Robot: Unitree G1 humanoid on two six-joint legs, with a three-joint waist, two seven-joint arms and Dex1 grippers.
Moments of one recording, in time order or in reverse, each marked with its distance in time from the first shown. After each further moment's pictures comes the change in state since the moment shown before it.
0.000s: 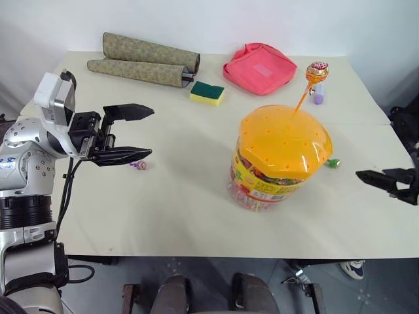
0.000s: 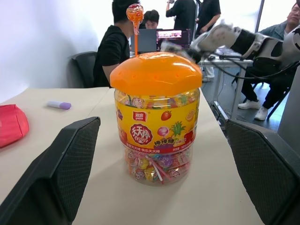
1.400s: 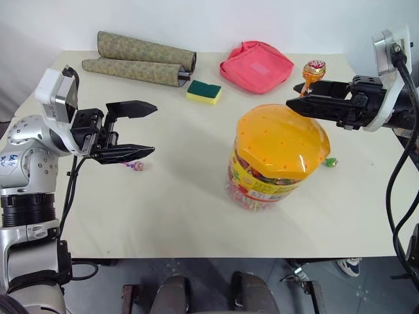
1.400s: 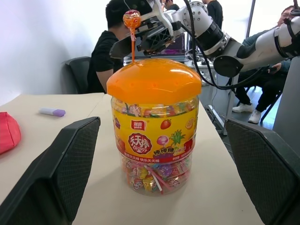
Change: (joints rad) left arm -0.020 -0.019 0.000 -0.012 -0.005 0.019 0.004; right arm -0.765 0.169 0.466 0.093 0.130 -0.080 0.288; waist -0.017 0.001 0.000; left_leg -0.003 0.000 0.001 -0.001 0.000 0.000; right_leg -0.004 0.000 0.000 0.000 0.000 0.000
